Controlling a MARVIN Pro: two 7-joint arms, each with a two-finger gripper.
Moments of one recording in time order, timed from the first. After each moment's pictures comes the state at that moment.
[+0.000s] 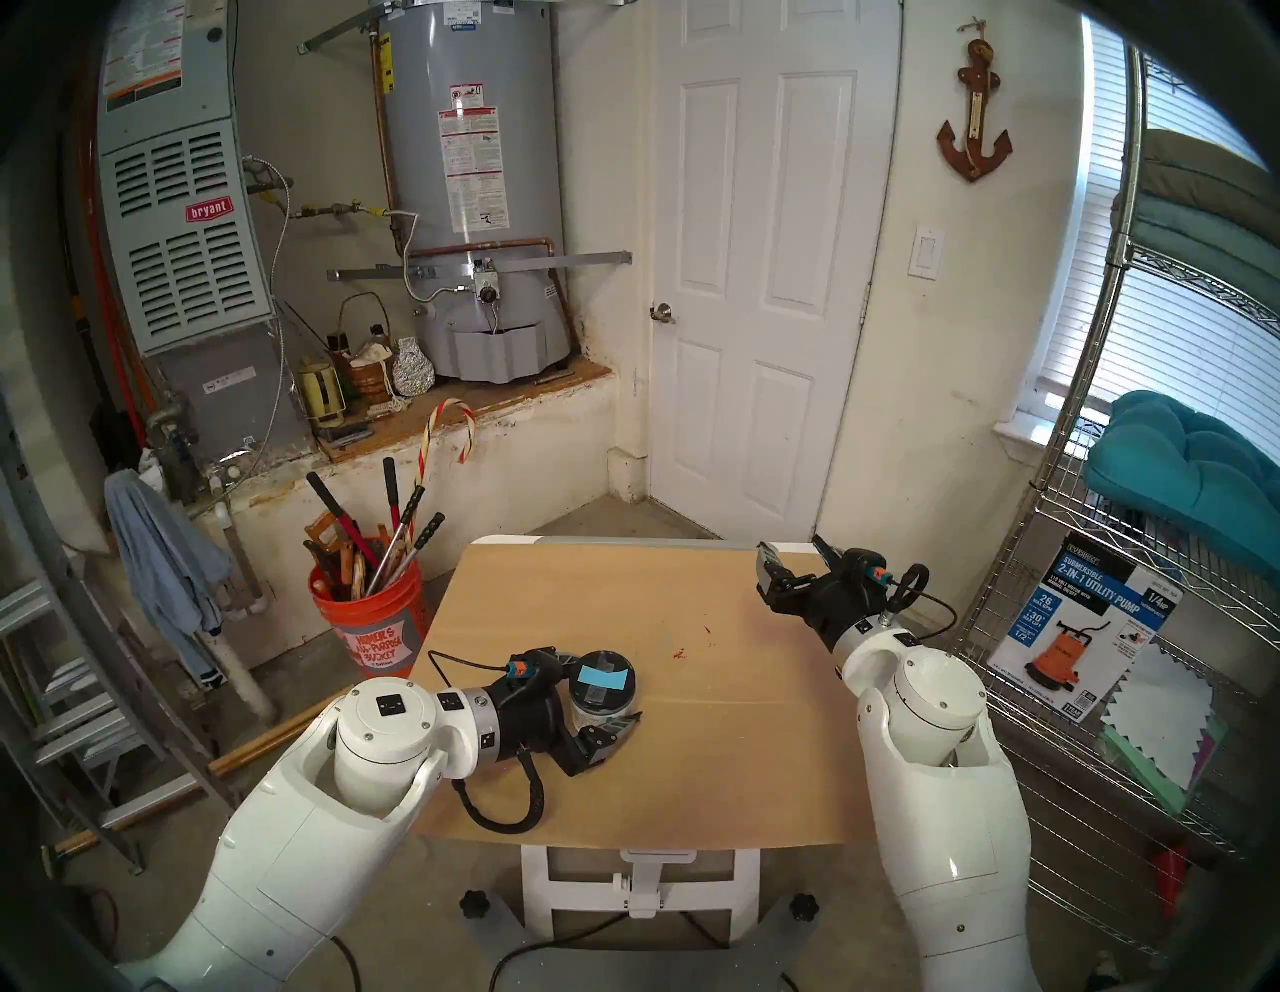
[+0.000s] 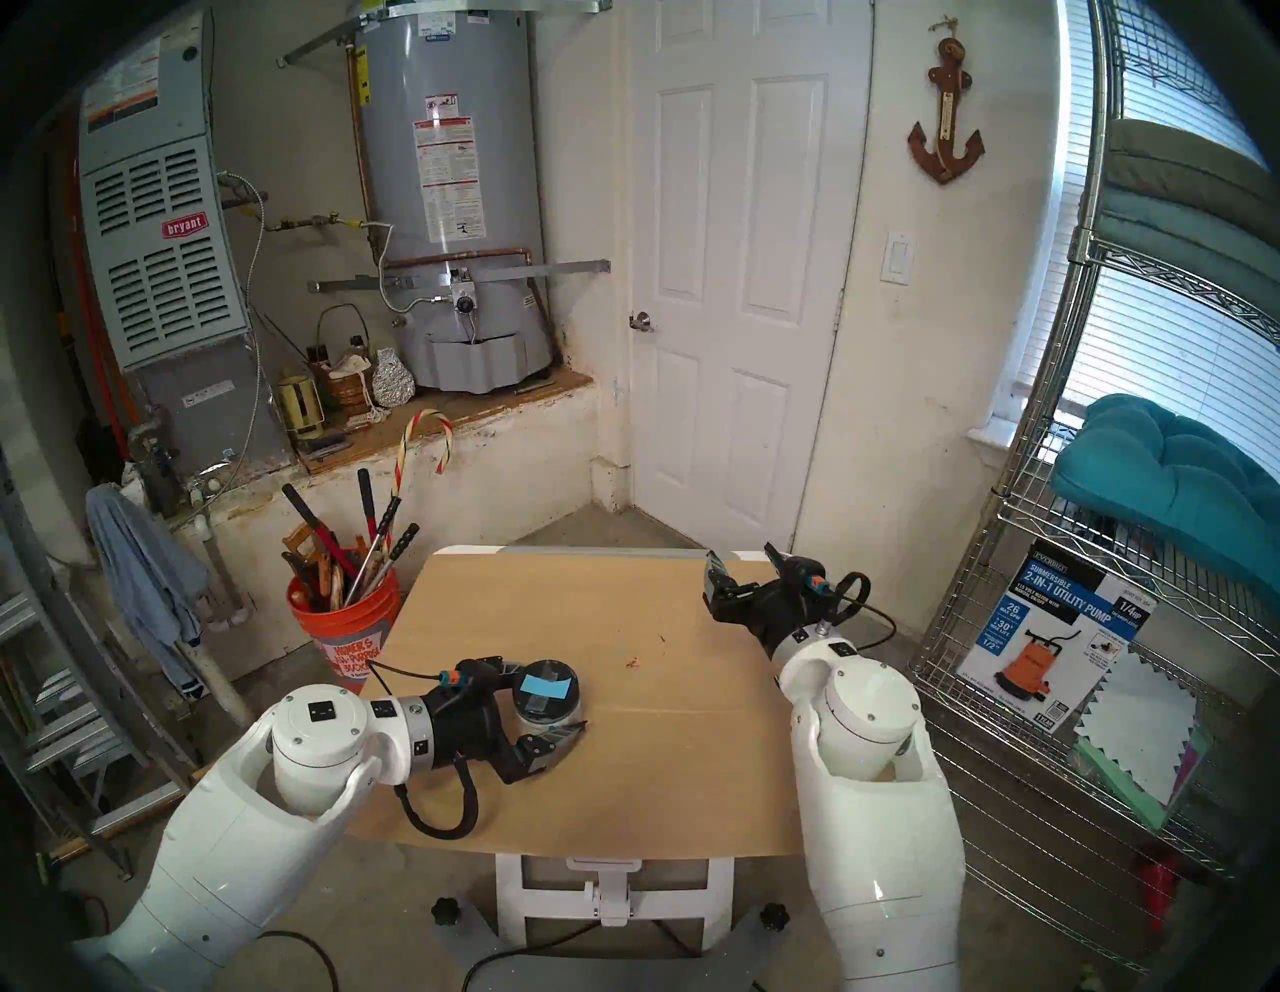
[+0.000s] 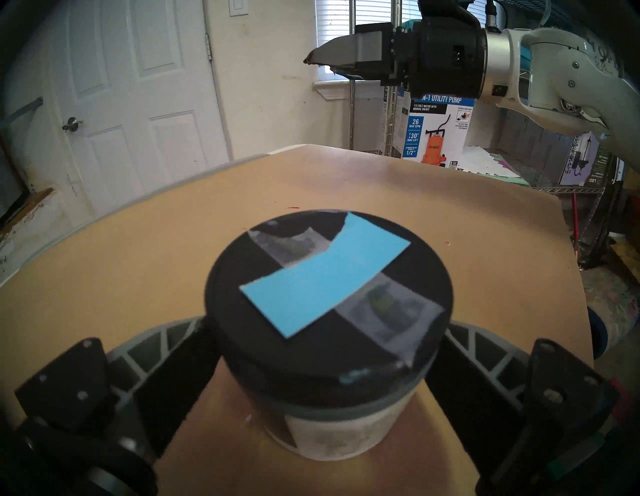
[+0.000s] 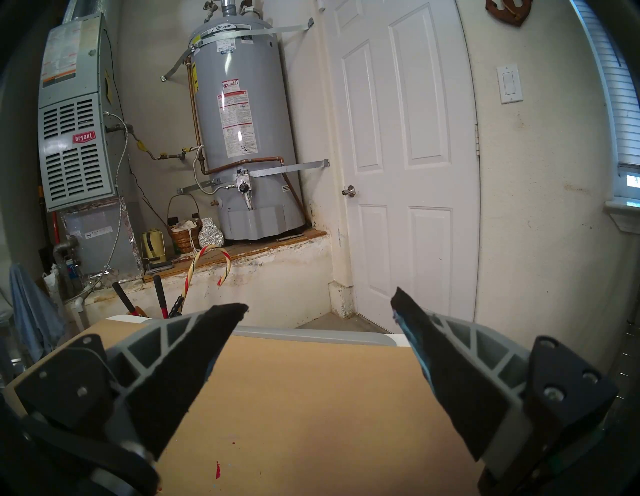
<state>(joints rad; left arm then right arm) 1.73 -1.09 -1.36 -1.82 -0.13 0.30 -0.68 -1.63 -1.52 1.64 -1.77 0.12 0.20 0.27</state>
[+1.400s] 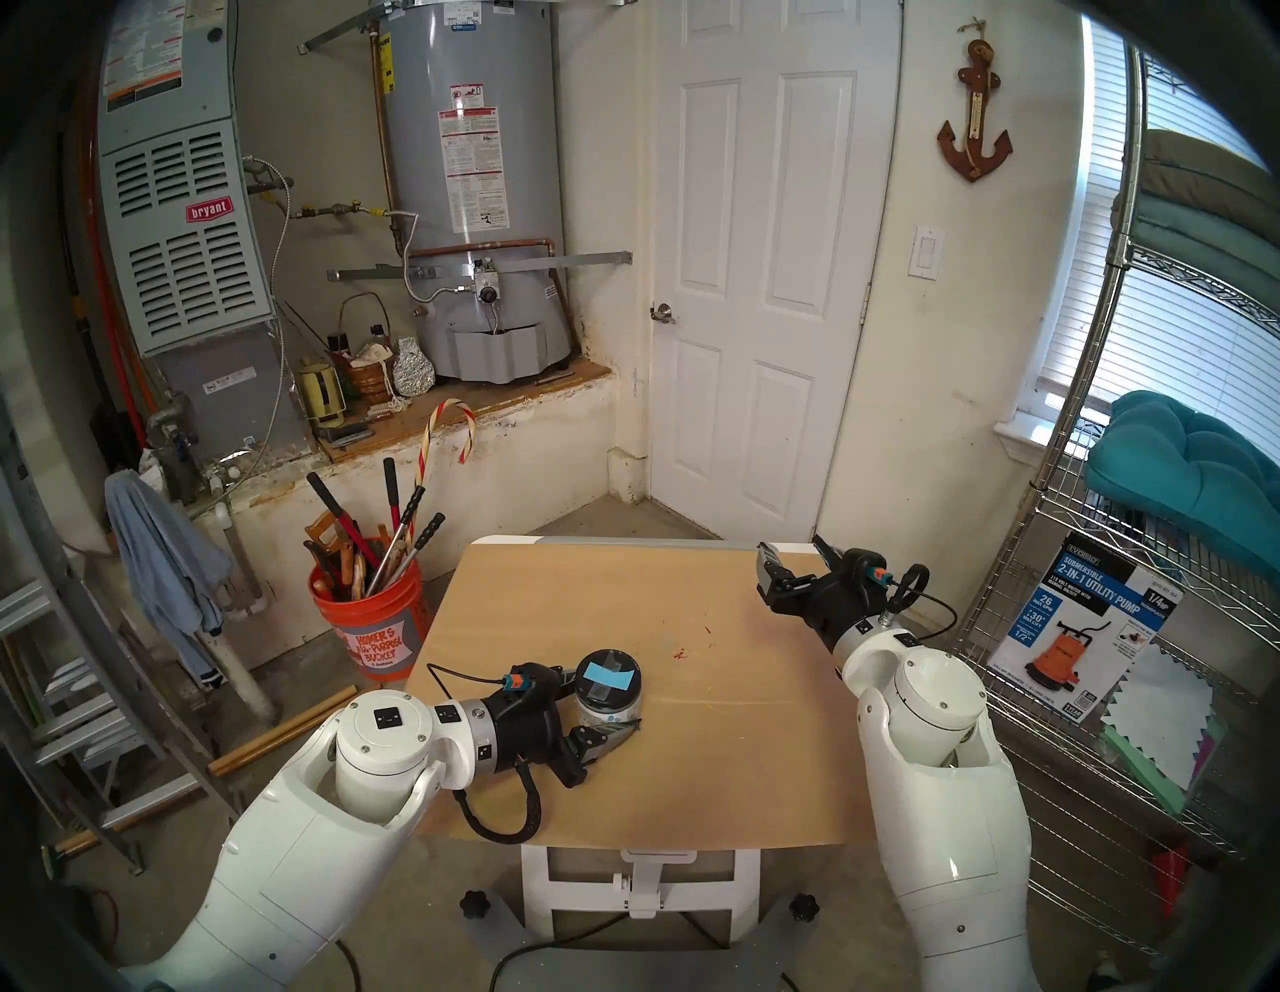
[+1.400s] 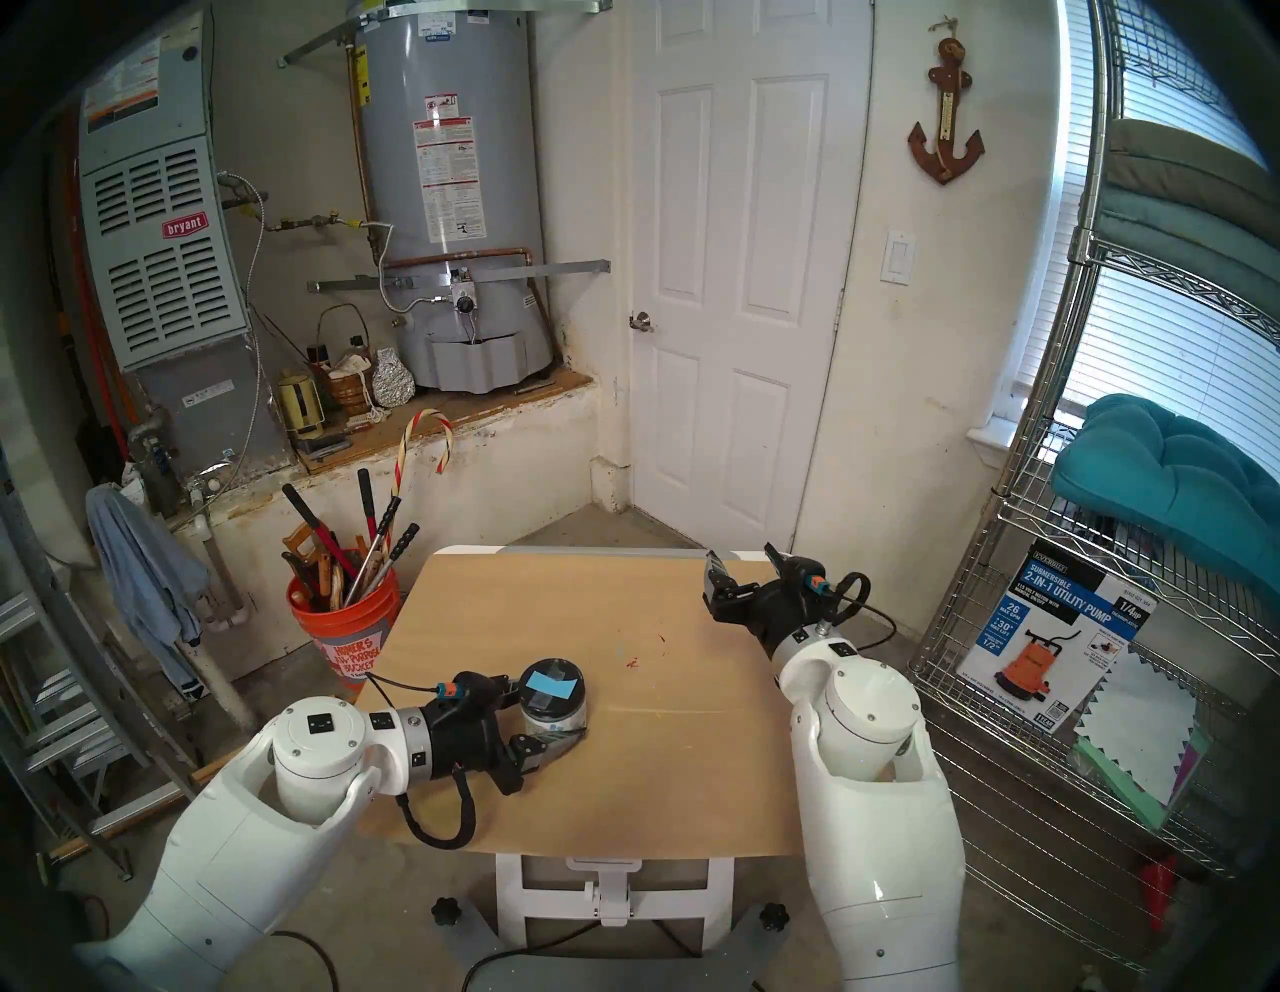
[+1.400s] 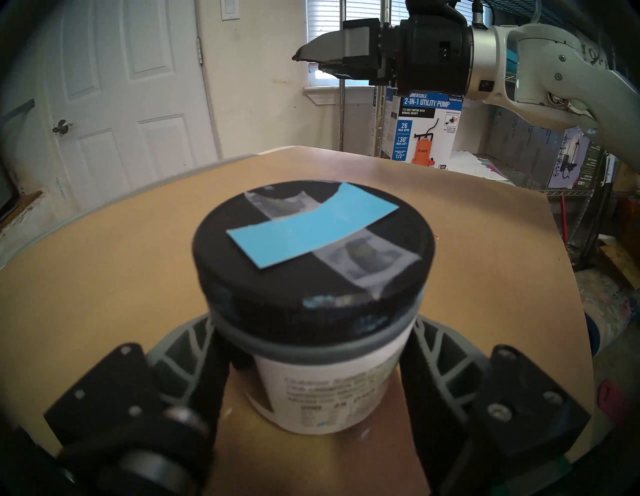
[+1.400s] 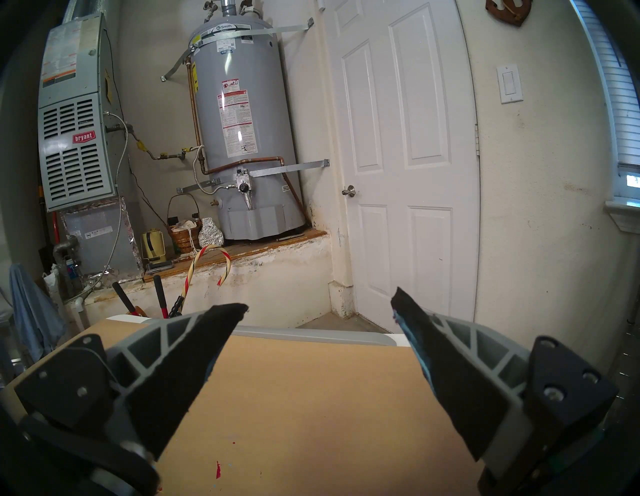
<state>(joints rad) 1.69 -1.11 -1.34 -1.73 -0.14 0.22 -0.73 -1.63 -1.52 1.64 -1.77 0.12 0.20 0.27</state>
